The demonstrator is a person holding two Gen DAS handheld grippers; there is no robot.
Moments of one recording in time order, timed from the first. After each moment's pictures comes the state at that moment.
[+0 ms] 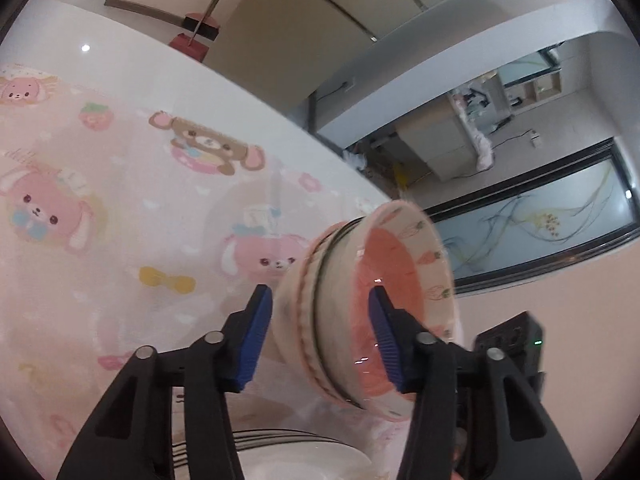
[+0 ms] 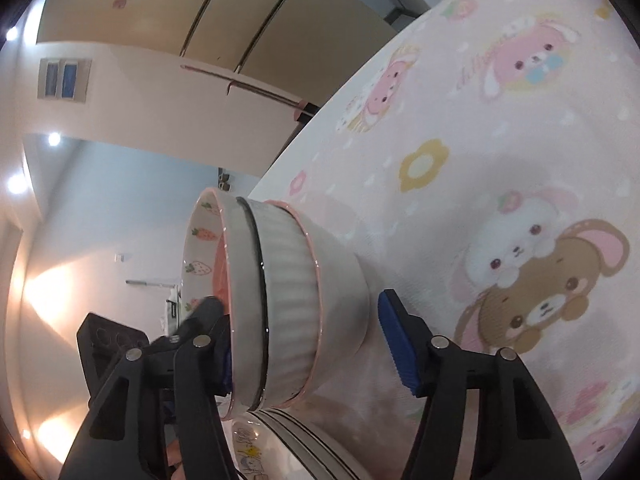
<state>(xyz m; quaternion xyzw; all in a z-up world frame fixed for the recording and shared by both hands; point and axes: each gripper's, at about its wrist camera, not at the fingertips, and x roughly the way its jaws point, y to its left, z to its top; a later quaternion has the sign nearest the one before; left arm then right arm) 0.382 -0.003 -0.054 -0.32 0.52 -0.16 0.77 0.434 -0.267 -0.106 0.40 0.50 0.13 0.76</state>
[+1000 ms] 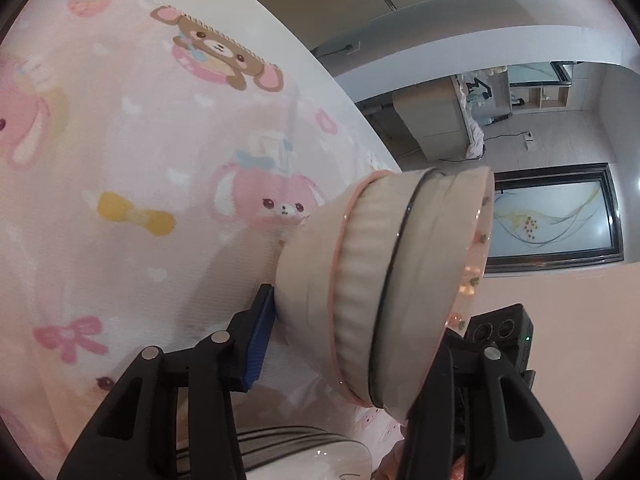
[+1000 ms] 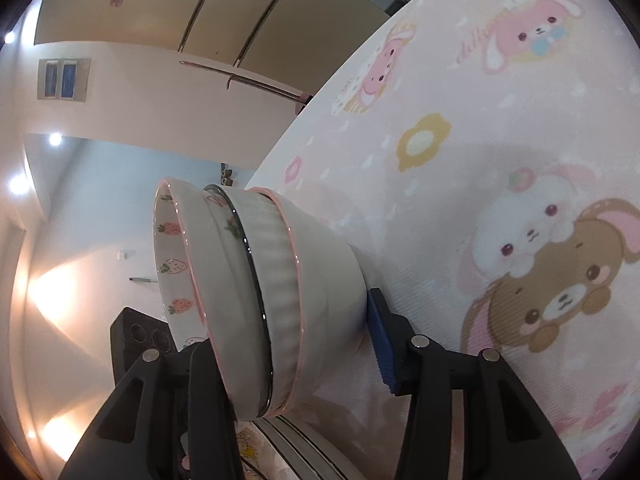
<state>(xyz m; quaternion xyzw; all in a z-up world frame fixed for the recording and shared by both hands) 0.382 0.000 -0.093 -0.39 0.57 -0.20 0.70 0.440 -0.258 -0.118 0.42 0.50 0.13 0.74</state>
